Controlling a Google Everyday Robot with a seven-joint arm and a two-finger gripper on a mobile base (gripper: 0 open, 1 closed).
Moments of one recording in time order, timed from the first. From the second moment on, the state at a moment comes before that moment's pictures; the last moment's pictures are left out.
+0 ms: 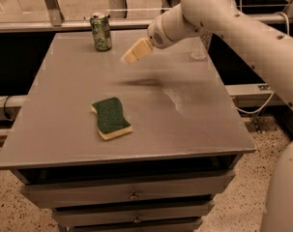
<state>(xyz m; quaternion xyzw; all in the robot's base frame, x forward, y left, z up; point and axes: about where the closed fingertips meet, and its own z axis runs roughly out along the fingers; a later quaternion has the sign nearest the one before) 0.742 -0.006 0.900 -0.44 0.77 0.14 0.43</state>
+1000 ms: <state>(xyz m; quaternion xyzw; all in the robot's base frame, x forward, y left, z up) 0.822 0.080 0.884 -0.41 0.75 0.19 0.48</state>
